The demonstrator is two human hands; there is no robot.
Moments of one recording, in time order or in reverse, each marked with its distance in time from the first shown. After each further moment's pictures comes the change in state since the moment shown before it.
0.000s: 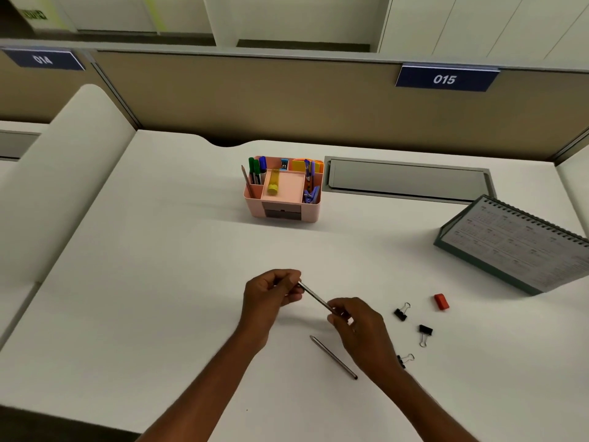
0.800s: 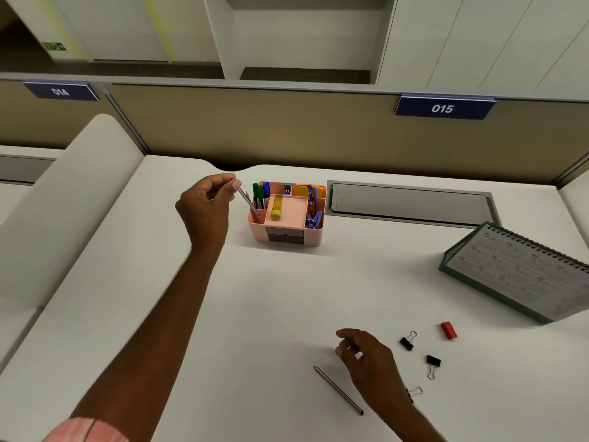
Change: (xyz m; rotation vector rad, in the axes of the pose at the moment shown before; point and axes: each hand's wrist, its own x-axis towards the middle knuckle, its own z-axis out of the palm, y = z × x) left_hand 0.116 0.174 -0.031 0.398 0.511 0.798; right_hand -0.002 0.007 -0.001 0.129 -0.039 0.120
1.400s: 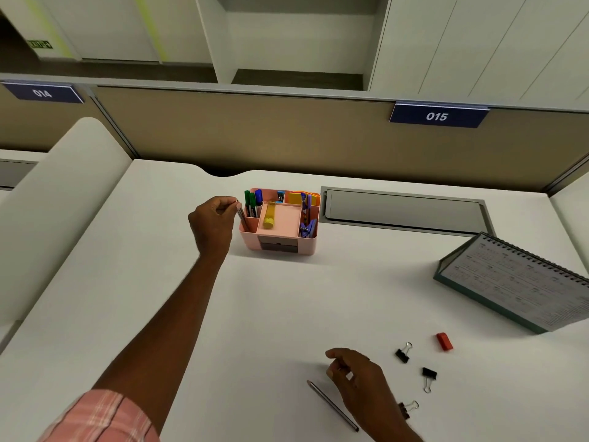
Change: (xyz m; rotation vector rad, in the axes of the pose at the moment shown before) left_hand 0.012 -0.065 0.038 0.276 -0.073 0.012; right_hand 0.001 0.007 0.005 -0.043 -0.102 -0.008
